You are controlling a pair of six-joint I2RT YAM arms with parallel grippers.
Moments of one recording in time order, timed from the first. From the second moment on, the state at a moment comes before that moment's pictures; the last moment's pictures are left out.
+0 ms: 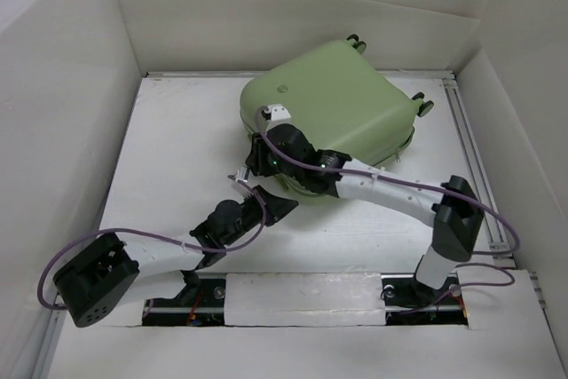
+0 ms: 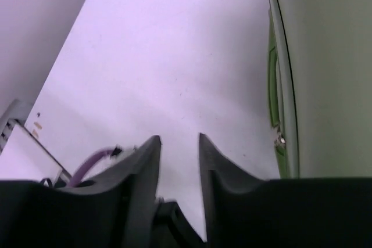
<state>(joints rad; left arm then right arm) -0.89 1.11 0.16 0.81 -0.04 -1.16 1.02 1.73 1.44 -0.17 0.21 0.58</state>
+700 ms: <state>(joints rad) -0.20 1.17 0.78 0.33 0.14 -1.01 0.66 0.86 0.84 -0.34 0.51 0.74</state>
